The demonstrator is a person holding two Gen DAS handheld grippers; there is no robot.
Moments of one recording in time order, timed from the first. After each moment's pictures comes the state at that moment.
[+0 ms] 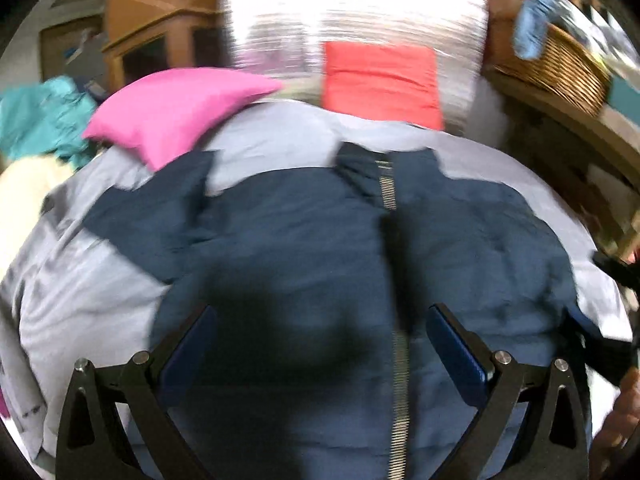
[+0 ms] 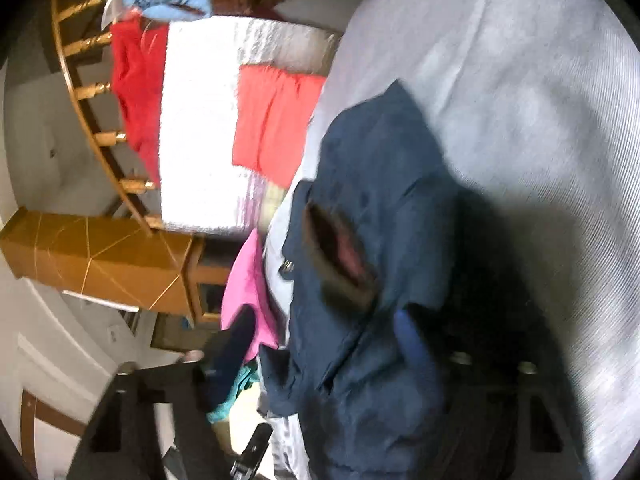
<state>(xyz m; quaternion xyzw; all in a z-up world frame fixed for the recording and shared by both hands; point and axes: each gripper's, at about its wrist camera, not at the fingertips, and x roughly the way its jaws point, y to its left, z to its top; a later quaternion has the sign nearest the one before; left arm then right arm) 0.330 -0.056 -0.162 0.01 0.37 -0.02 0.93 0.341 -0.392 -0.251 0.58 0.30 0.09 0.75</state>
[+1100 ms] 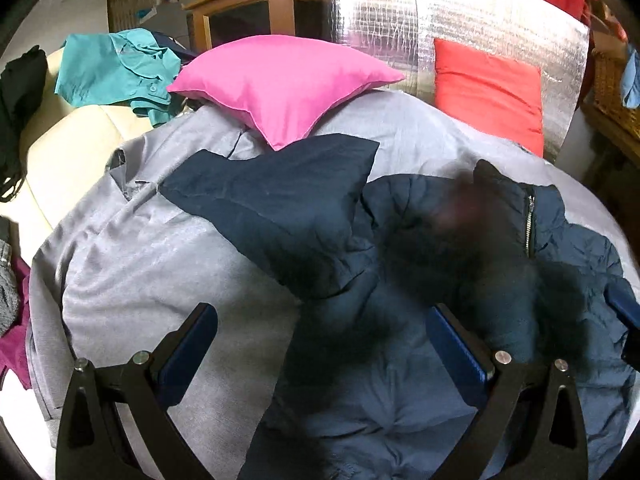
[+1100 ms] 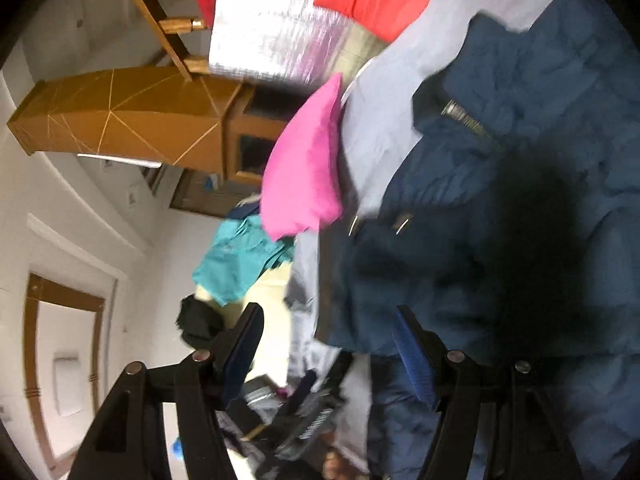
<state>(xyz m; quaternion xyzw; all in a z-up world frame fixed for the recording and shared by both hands) 0.362 0.066 -0.172 -0.05 0.39 0.13 0.91 0.439 -0.215 -0.187 0.46 0.41 0.30 0.73</state>
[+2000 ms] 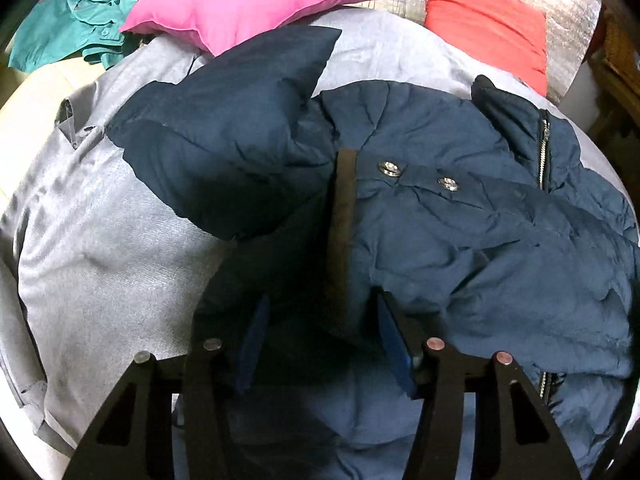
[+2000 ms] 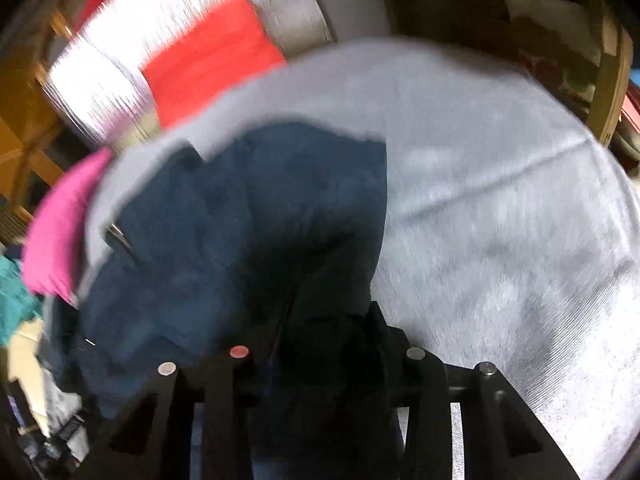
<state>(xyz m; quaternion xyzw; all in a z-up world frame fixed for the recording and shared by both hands) 0.409 0.033 -0.236 -0.06 0.50 0.10 0.86 0.428 -0.350 -0.237 0.22 0.47 -0.09 0.85</state>
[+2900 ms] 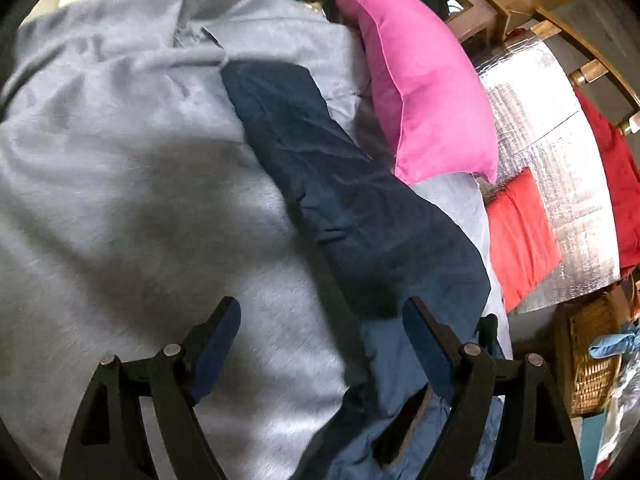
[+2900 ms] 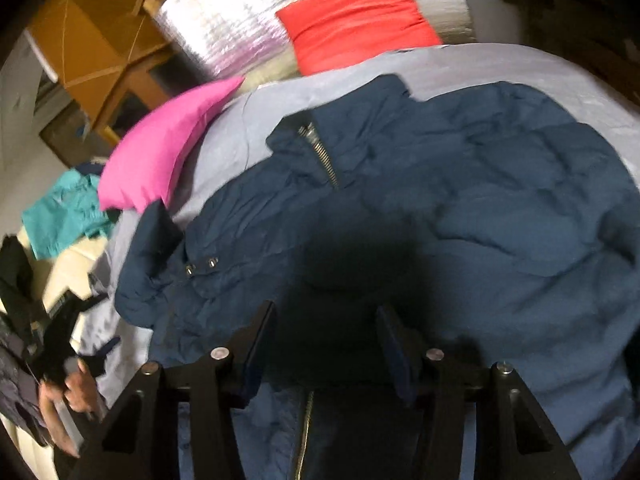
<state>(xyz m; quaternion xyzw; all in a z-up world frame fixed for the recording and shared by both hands) 0.408 0.243 -0.236 -0.45 0.37 0.11 0.81 0.443 -0.173 -0.230 0.17 0.45 0.09 0.87</state>
